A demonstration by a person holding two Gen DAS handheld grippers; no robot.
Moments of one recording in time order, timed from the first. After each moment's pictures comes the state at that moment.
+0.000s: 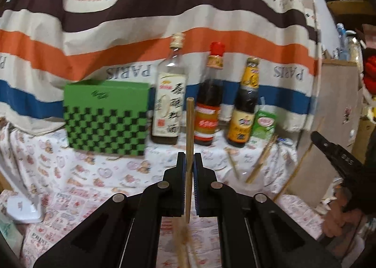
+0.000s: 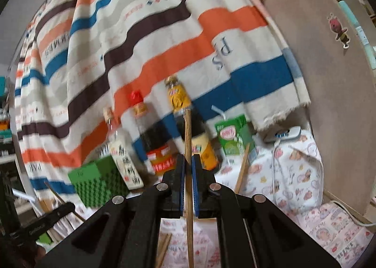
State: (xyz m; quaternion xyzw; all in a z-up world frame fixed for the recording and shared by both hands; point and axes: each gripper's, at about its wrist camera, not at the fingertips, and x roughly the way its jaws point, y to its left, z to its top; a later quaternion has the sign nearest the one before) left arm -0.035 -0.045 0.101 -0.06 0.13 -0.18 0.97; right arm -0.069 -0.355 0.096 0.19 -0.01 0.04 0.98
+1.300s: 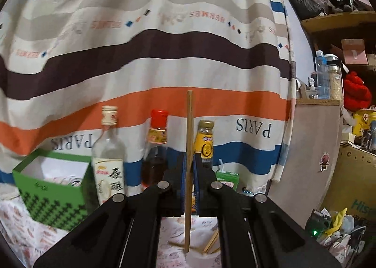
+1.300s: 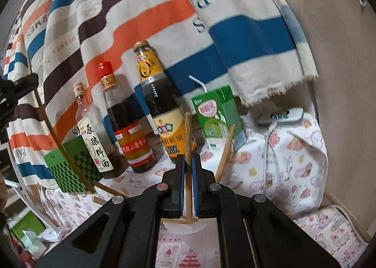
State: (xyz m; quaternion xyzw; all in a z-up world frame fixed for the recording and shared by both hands) left arm 0.007 -0.124 0.215 -0.05 0.05 -0.26 0.96; right arm 0.002 -0.389 0.058 0.17 0.07 0.04 0.98
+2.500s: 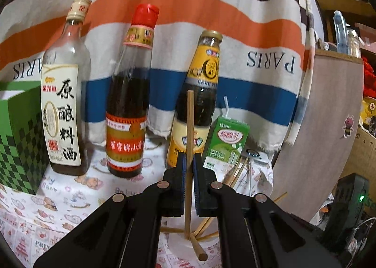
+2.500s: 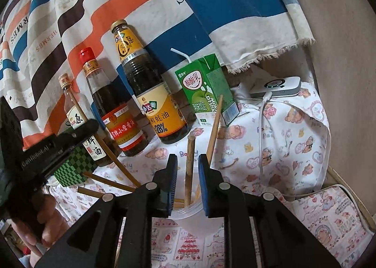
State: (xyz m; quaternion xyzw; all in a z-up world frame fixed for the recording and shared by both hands) left arm 0.080 -0.181 0.109 -0.07 0.16 -0.28 0.94; right arm 0.020 -0.402 0.043 0.21 0.15 0.04 0.97
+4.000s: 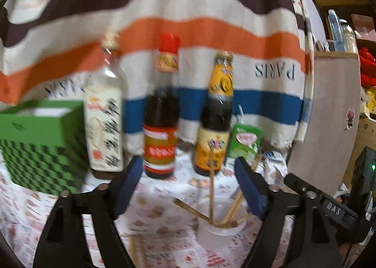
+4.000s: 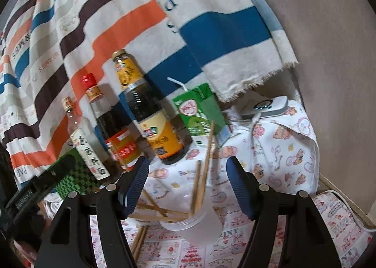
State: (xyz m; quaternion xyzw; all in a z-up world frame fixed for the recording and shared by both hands) left arm 0.039 -0.132 0.126 -0.05 0.11 -0.23 0.97; right arm -0.007 -0.407 0.060 0.22 0.09 0.02 0.97
